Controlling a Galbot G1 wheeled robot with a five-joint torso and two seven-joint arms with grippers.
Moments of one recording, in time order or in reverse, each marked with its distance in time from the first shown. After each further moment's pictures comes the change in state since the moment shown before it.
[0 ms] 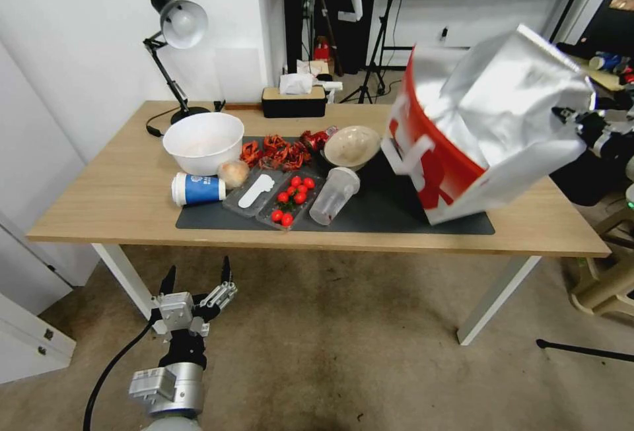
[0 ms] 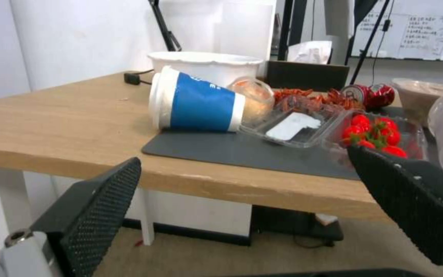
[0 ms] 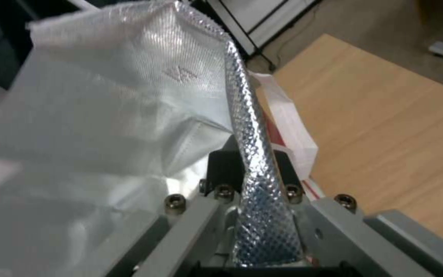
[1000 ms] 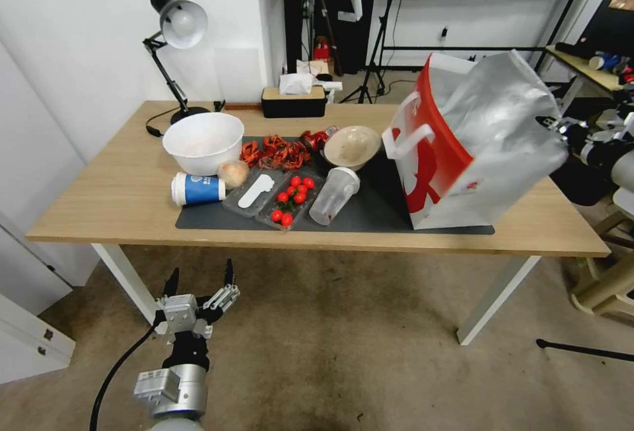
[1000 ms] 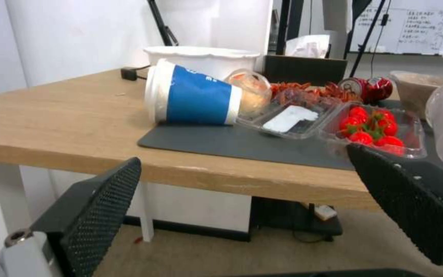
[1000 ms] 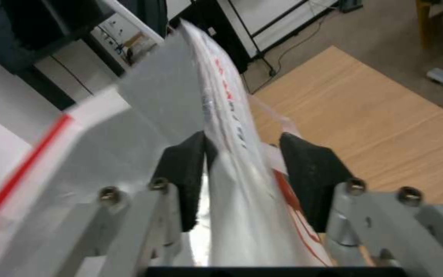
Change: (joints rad) left arm 0.000 -0.001 0.010 0.011 0.011 -0.001 0.000; right arm 0.081 -0.023 -0.094 -0.029 -0.102 -0.030 -0.041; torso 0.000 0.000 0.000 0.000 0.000
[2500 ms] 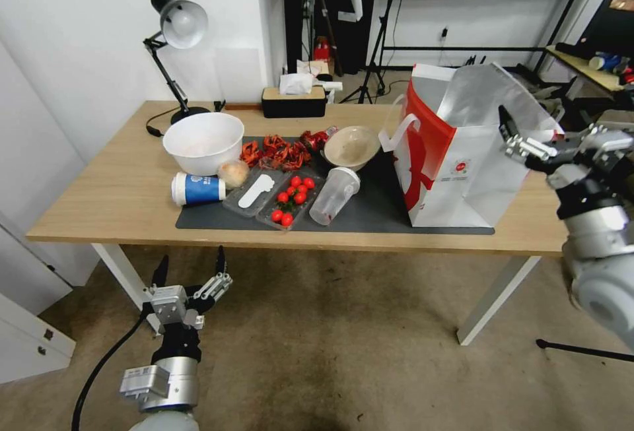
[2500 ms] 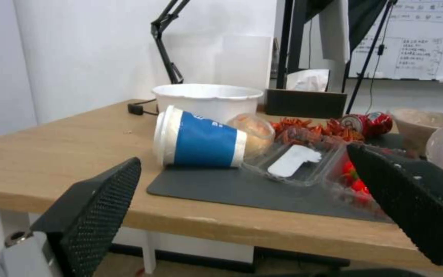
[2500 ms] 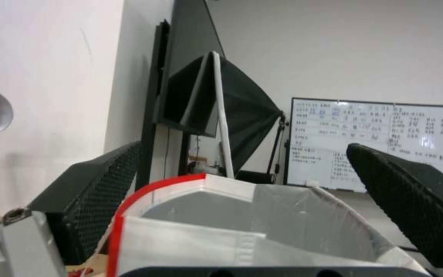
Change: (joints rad) left arm -0.005 -0.010 -0.035 -0.045 0.021 -0.023 0.020; right arm -0.339 0.228 -0.035 0.239 -1.165 0.566 -0.235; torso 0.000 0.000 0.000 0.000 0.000
